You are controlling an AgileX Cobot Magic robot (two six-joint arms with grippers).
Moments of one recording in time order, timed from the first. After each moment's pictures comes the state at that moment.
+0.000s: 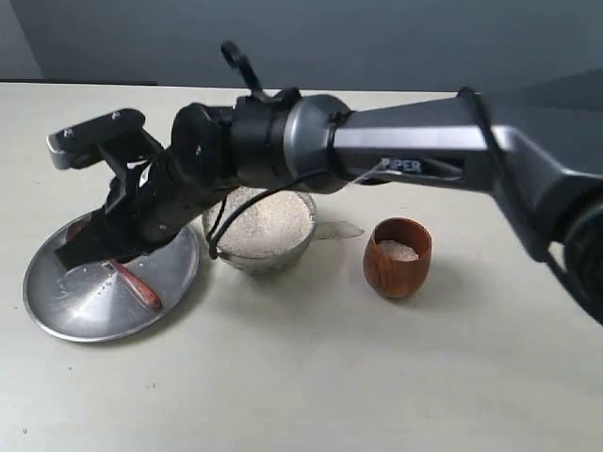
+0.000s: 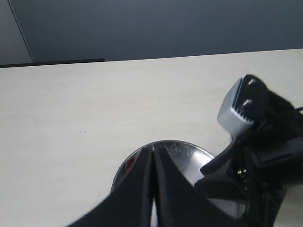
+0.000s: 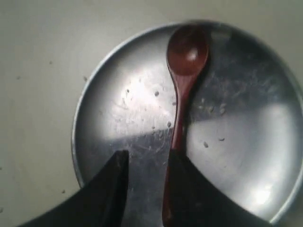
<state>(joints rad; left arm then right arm) -0.02 0.47 -0.53 0.00 0.54 -0.04 0.94 2.16 -1.61 0.49 0.45 -0.33</state>
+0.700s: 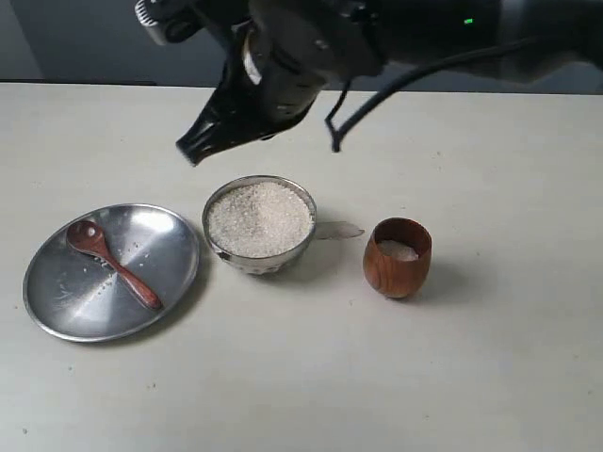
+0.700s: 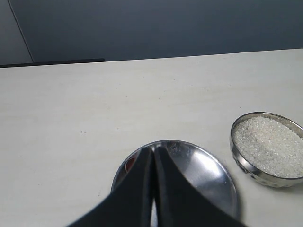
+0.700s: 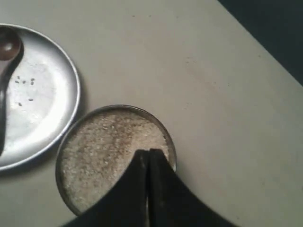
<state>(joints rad) -0.02 0.47 -0.53 0.00 0.54 -0.04 0.90 1.77 -1.51 -0.44 0.78 0.29</state>
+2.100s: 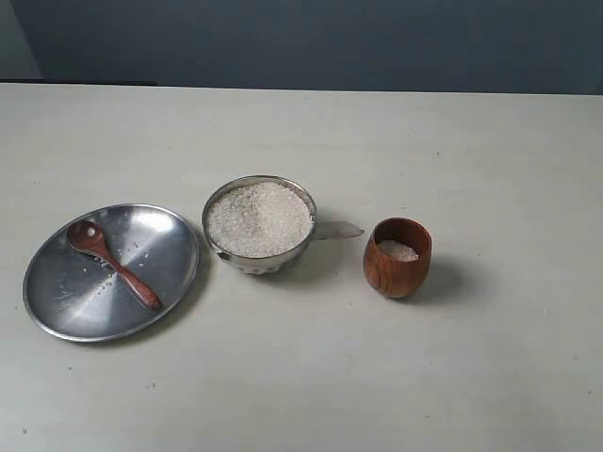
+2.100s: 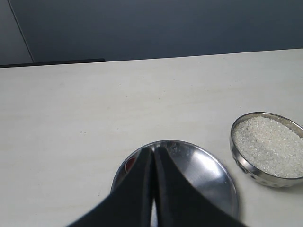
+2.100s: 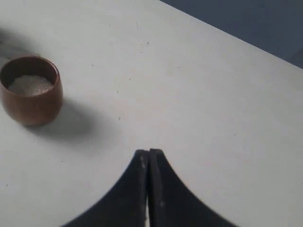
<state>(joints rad) -0.02 0.47 -0.53 0.00 0.54 -0.04 0.59 0.53 -0.43 -0.62 0.75 0.42</state>
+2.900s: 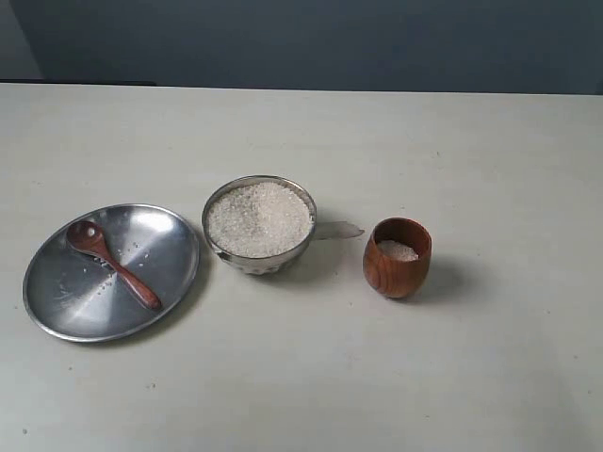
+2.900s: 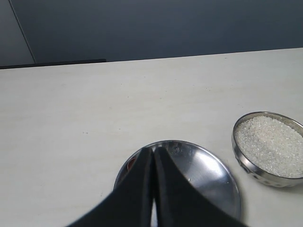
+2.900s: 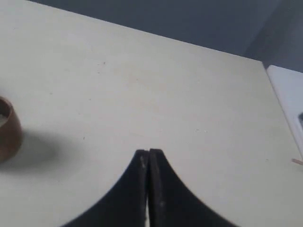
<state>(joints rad) -0.02 0.47 -0.53 0.01 0.54 -0.04 0.39 0.39 -0.43 -0.59 0.75 0.43</state>
